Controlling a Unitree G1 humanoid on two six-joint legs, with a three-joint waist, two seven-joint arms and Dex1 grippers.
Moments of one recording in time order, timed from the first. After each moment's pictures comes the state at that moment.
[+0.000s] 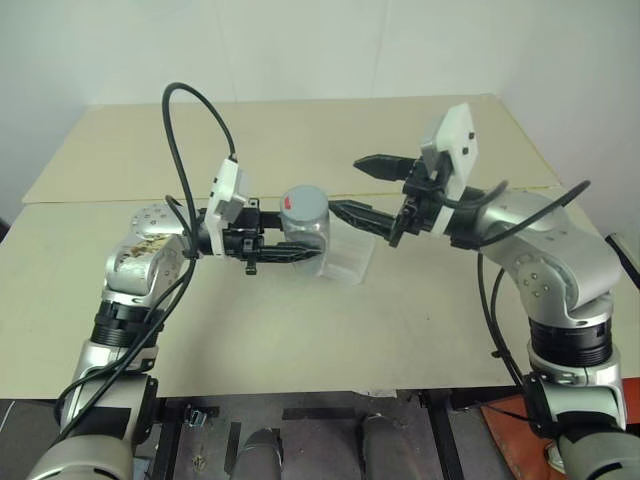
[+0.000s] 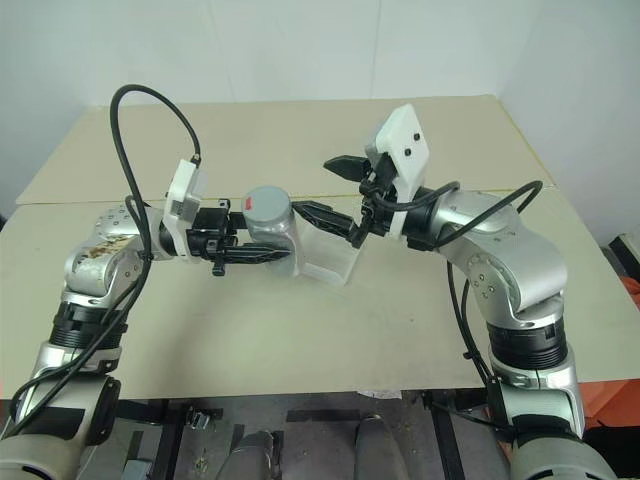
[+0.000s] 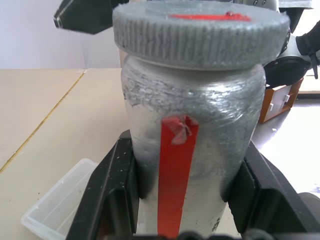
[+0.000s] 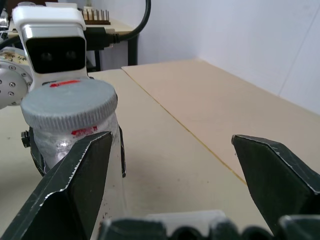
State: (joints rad) left arm -0.73 0.57 -0.04 0.09 -0.53 0.39 -1.37; right arm -0.76 -0.56 0.02 -0.37 0.61 0.78 0.66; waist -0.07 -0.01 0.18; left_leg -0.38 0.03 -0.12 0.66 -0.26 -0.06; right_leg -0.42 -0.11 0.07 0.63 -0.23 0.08
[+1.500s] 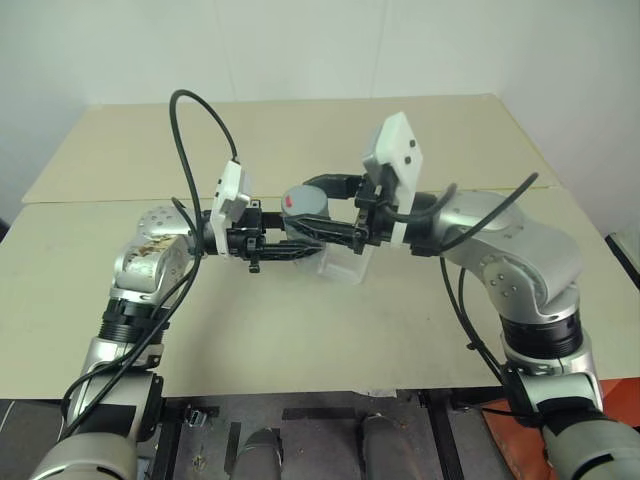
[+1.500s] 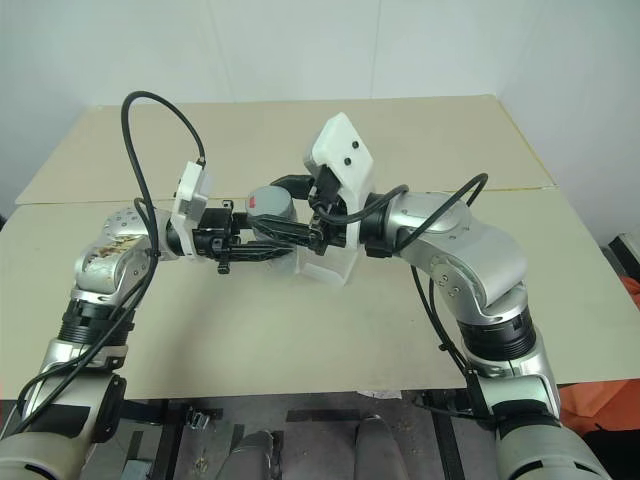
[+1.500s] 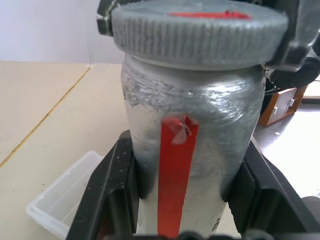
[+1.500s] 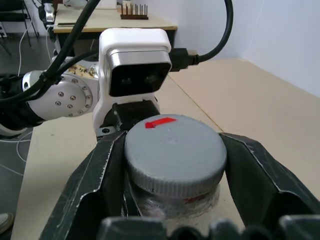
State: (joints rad) left arm -0.75 0.55 -0.05 0.16 -0.51 0.37 -1.36; right arm -0.86 -0.47 0.15 -0.40 0.63 0.87 0.63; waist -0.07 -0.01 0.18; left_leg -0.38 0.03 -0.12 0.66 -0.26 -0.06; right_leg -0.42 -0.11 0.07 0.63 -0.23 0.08
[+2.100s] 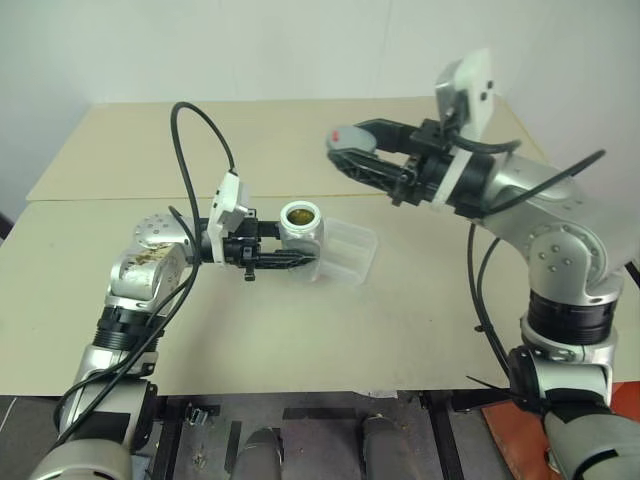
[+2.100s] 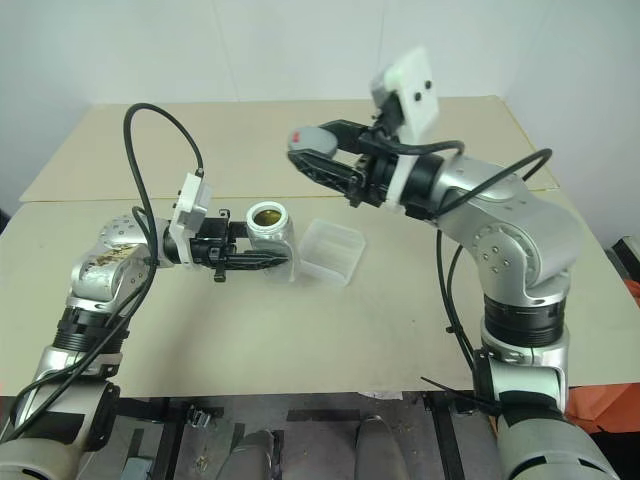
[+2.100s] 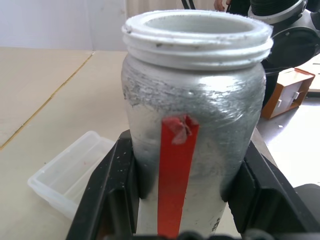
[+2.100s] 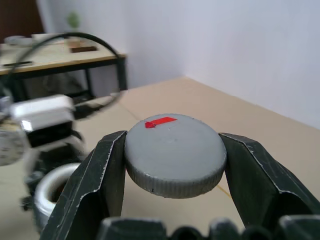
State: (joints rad) left arm -0.70 0.58 -0.05 0.14 -0.50 0.35 -1.36; right arm -0.83 -0.53 -0.11 -0.35 0.69 0.93 0.51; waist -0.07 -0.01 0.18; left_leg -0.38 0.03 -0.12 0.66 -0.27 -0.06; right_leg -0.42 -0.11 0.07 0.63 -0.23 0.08
